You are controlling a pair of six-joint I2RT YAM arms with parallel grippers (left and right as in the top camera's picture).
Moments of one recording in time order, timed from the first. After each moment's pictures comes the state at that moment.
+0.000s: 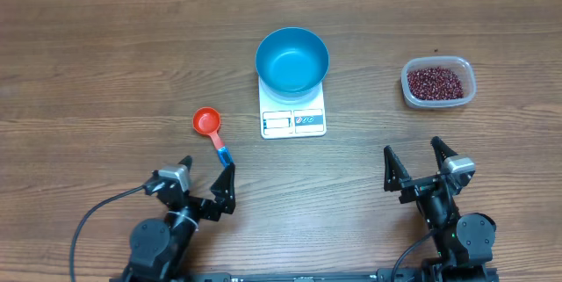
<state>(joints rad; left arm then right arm) -0.23 0.04 0.16 -0.31 0.11 -0.39 0.07 0.01 0.02 -0.02 -0.17 0.17</state>
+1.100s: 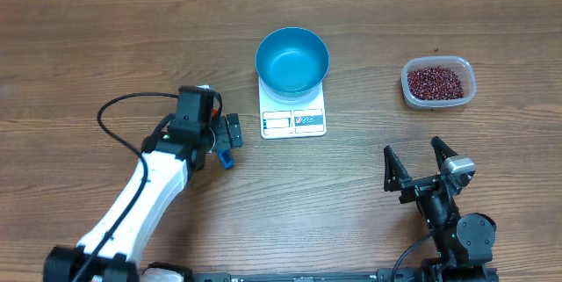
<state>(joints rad) -0.23 1.41 0.82 -0.48 -0.07 -0.39 0.07 0.01 0.02 -0.02 -0.17 0.17</state>
